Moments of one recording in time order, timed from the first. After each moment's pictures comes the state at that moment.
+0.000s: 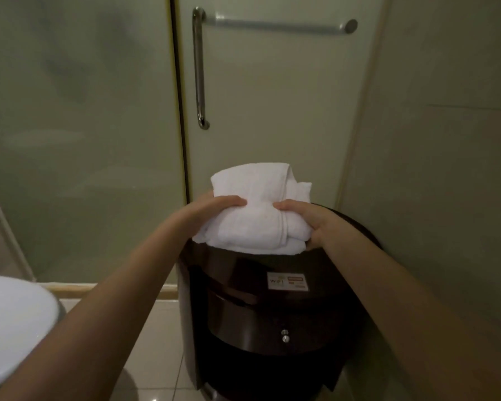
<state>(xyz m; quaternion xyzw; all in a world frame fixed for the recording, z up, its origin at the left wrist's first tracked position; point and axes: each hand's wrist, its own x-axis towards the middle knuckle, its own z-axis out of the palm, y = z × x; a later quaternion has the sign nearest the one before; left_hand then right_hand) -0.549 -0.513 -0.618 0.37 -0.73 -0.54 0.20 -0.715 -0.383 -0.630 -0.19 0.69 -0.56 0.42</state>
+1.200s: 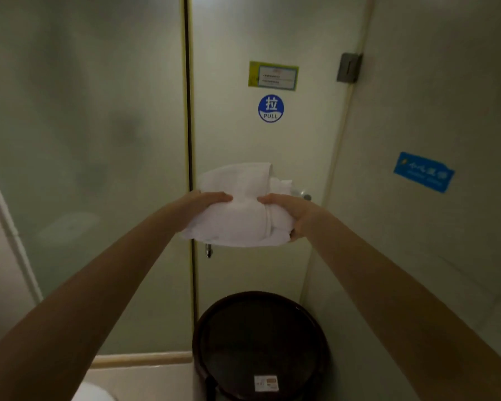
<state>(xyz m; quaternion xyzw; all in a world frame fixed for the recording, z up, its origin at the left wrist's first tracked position) -0.444 -0.477 -0.029 0.35 -0.72 -0.57 0.19 -0.614 -0.353 -0.034 -0.18 0.75 -0.52 0.38</state>
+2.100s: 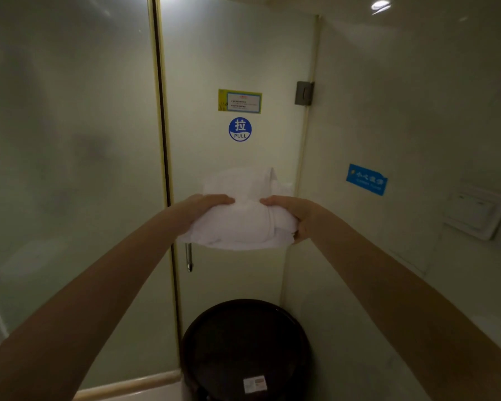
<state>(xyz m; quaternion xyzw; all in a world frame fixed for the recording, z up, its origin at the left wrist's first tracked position) -0.441 -0.450 0.008 0.30 -0.73 -0.60 0.14 -0.591 -0.283 0.010 -0.15 0.76 -0.53 0.34</state>
